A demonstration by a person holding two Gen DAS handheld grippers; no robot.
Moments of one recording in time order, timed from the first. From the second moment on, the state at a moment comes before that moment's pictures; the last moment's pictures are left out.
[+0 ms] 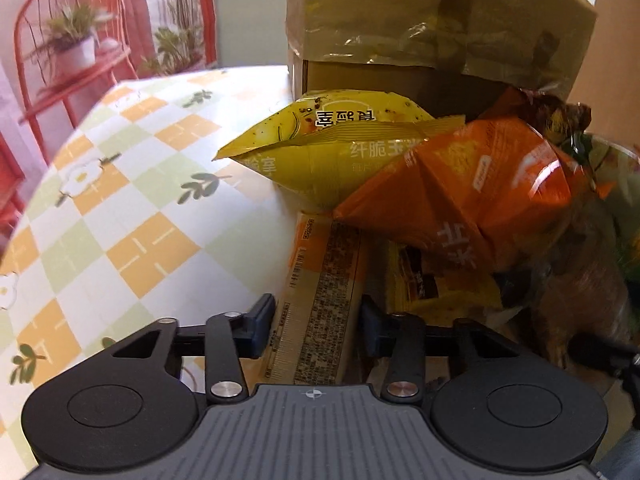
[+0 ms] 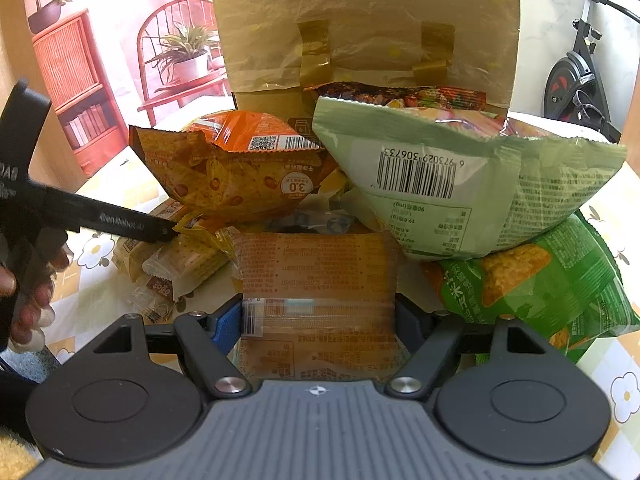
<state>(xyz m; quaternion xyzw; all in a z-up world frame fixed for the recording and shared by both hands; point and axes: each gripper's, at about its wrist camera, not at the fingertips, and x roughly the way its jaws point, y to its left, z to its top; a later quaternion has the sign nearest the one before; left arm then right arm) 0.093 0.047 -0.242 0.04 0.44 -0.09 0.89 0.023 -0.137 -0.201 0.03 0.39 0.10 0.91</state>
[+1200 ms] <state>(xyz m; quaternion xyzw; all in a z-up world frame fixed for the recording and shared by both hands) 0.023 0.076 -0.185 -0.04 0.35 -0.03 0.93 -0.008 -0.135 -0.179 0.03 0.37 0.11 0.92</state>
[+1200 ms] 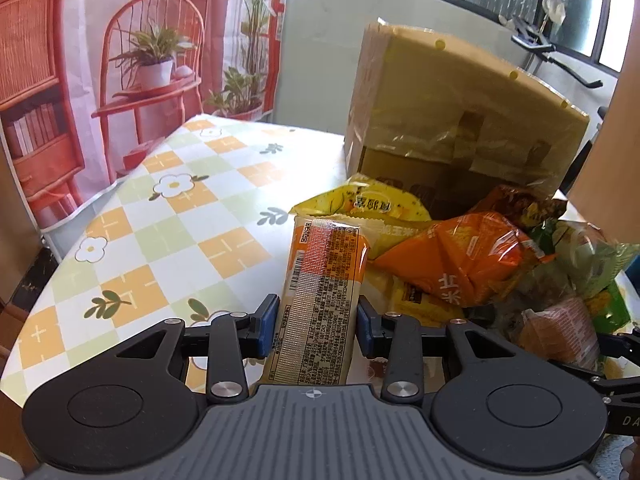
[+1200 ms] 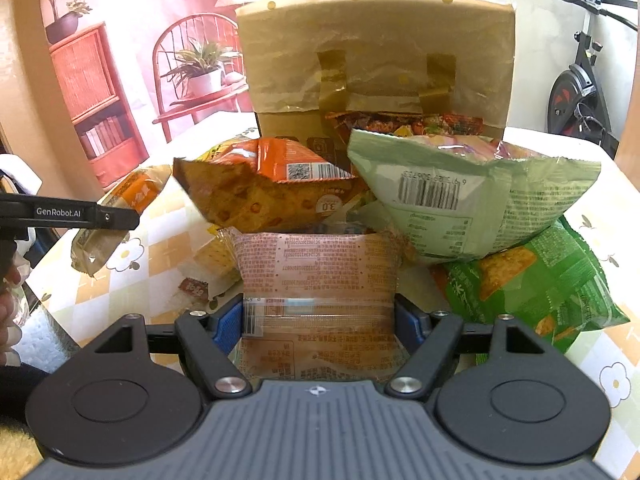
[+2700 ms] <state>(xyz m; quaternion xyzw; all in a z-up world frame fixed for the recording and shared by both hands) 0.069 0.026 -0.076 -0.06 0.23 -0.12 0.96 0.036 -0.156 -0.030 -0.02 0.21 0.10 0.97</state>
